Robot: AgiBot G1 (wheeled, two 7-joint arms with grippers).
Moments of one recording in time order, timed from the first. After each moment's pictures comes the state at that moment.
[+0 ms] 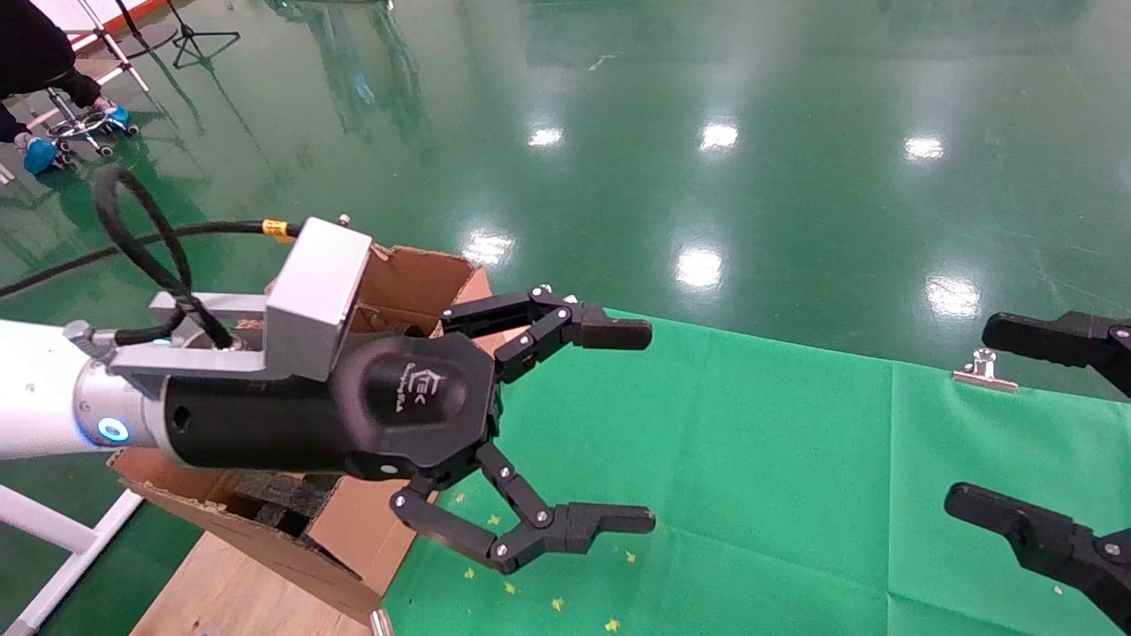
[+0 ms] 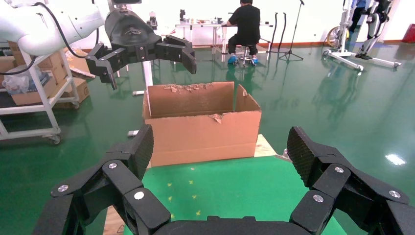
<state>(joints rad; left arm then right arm) -1.08 0.61 0.28 -1.28 0.73 1.50 -0.19 1.06 -0.56 -0.34 1.21 -0.66 -1.42 0.14</state>
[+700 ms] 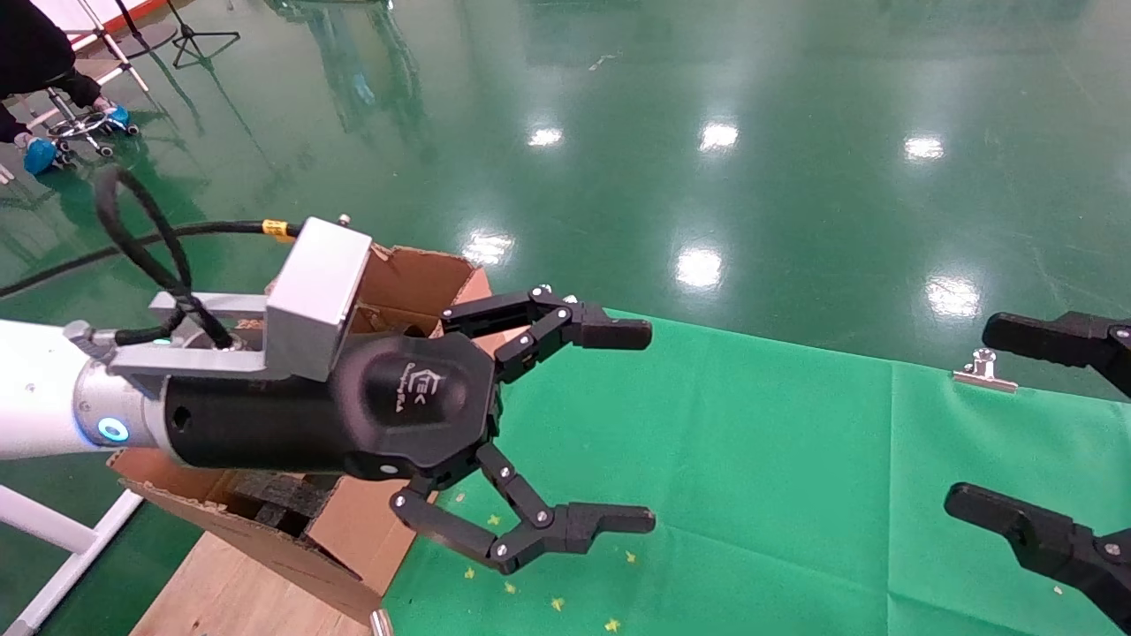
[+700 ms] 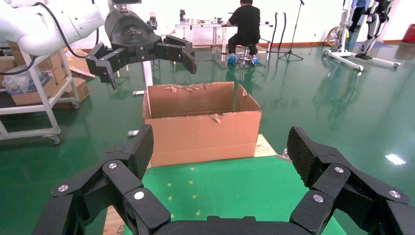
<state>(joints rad) -1.08 0.61 0.28 -1.28 0.73 1.50 -0.19 1.06 -0.56 -0.34 1.21 -0.66 -1.42 0.14</state>
